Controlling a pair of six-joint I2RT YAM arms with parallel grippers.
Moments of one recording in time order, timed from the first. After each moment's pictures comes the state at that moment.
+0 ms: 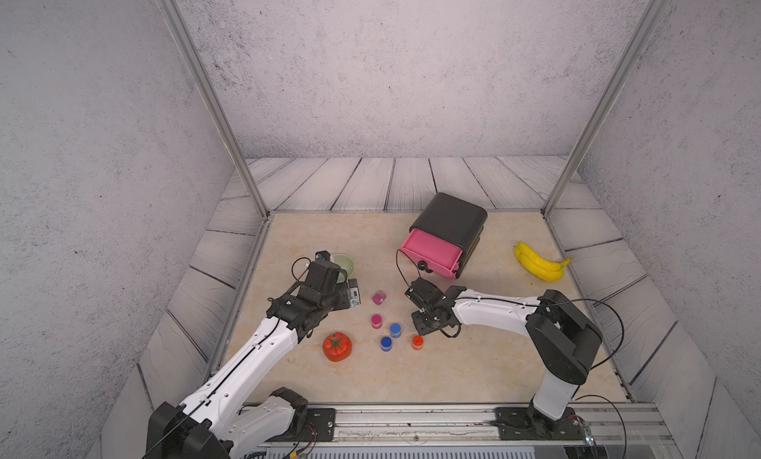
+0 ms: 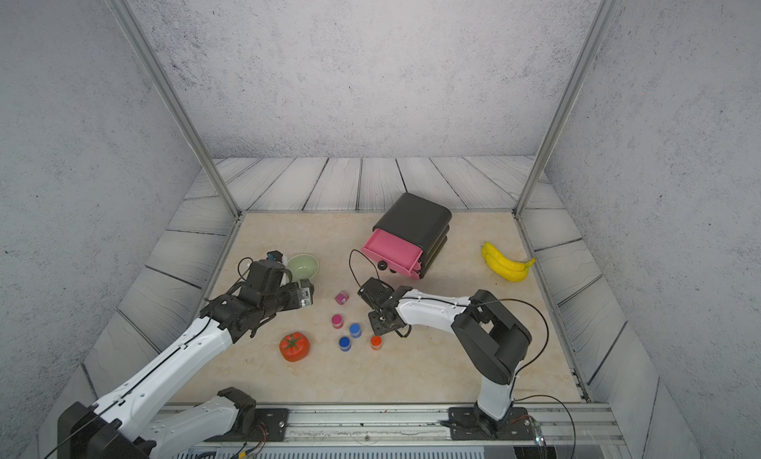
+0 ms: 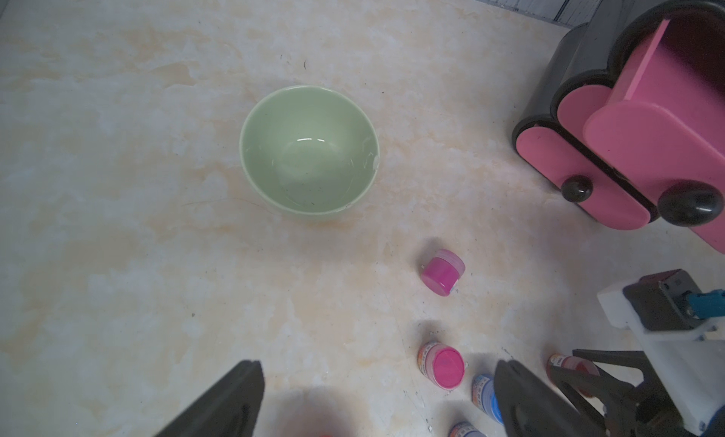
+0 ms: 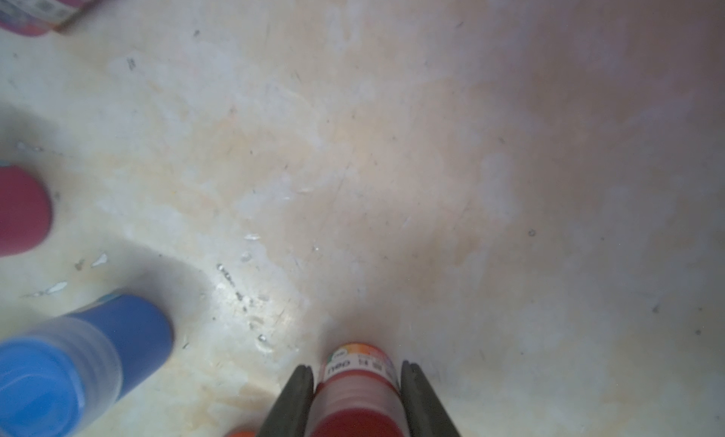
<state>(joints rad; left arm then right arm) -0.47 1.05 0.84 -0.60 -0.14 -0.50 0.88 1.76 1.07 -0.57 0.13 0.44</state>
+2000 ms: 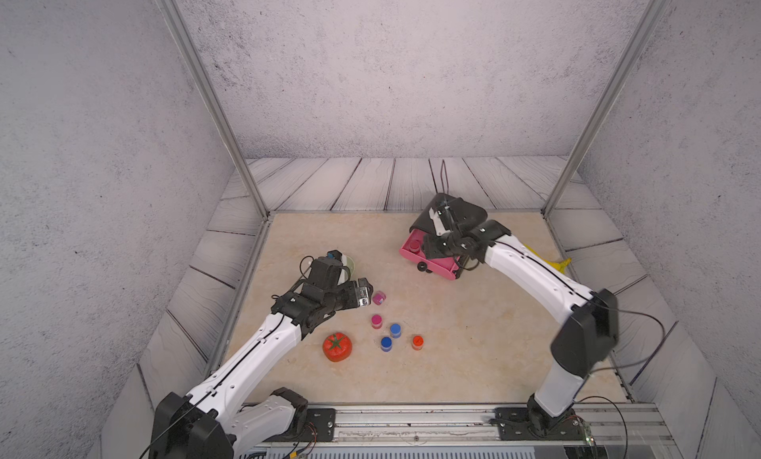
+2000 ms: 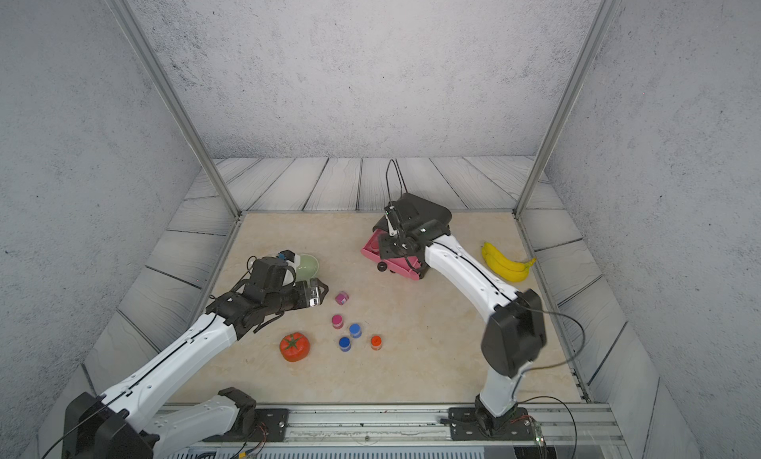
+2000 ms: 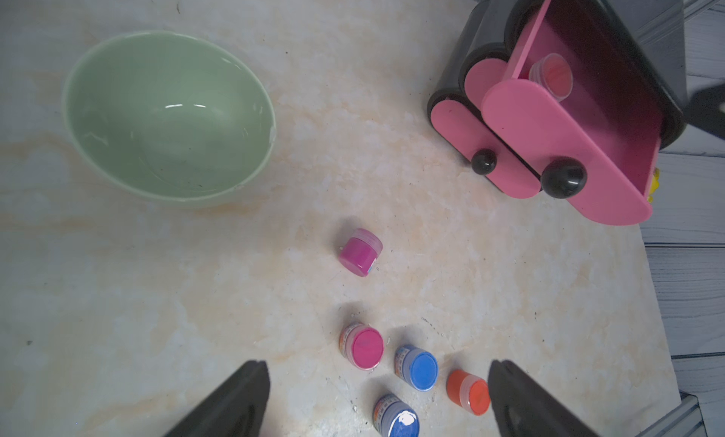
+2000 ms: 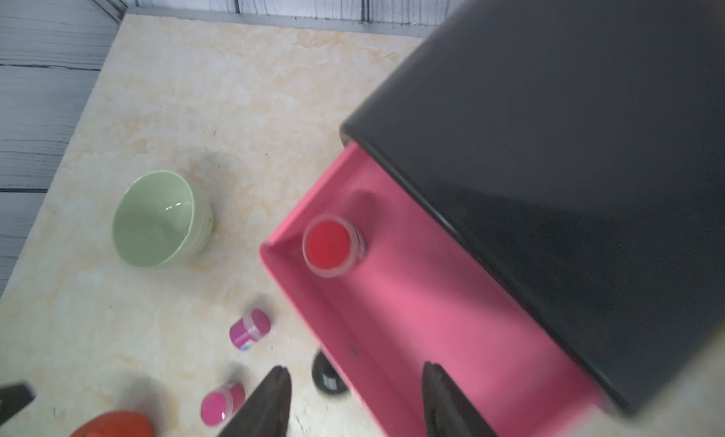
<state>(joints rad) -0.47 1.12 0.84 -0.52 0.11 -0.54 0.59 1.57 1.48 -0.69 0.03 0.33</state>
